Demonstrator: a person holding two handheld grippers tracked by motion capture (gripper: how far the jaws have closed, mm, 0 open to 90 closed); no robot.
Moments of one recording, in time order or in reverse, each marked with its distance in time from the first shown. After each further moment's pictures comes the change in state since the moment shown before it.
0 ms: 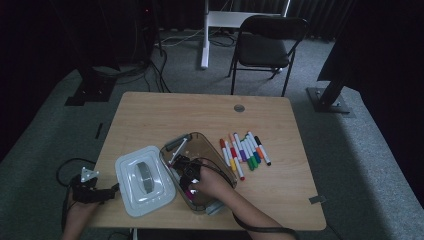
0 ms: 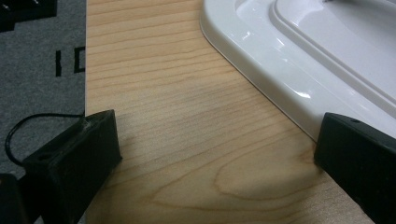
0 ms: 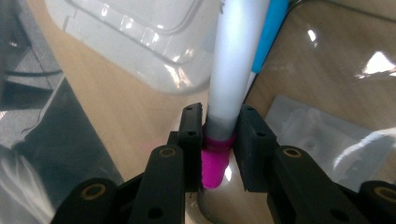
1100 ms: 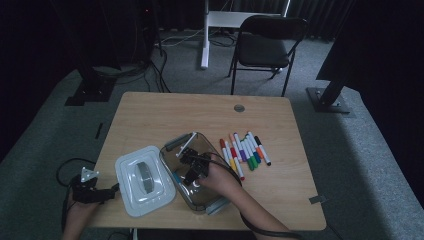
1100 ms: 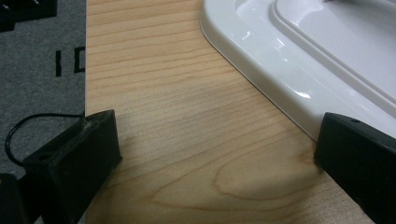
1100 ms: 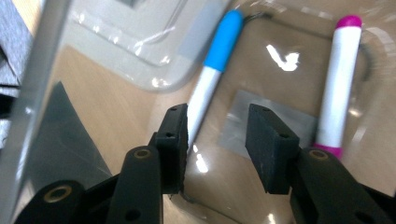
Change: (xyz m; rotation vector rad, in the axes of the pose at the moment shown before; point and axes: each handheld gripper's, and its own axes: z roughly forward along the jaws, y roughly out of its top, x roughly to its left) left arm 0.000 0.000 0.000 0.000 0.001 0.002; right arm -0.004 -0.015 -0.035 -0.106 -0.080 -0.001
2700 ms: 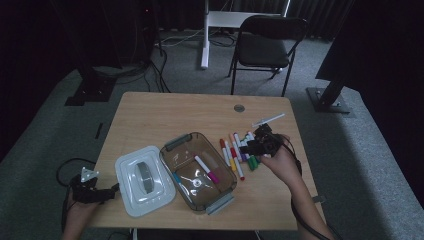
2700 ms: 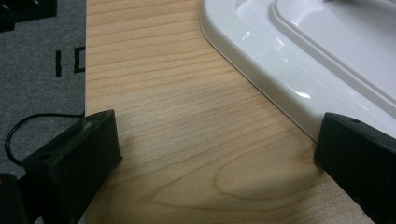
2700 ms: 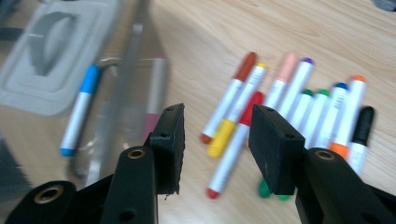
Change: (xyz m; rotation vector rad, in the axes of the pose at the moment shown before) left arm 0.000 0.000 0.000 0.000 -0.001 -0.001; right arm -0.123 -0.121 -0.114 -0.424 -0.137 0.205
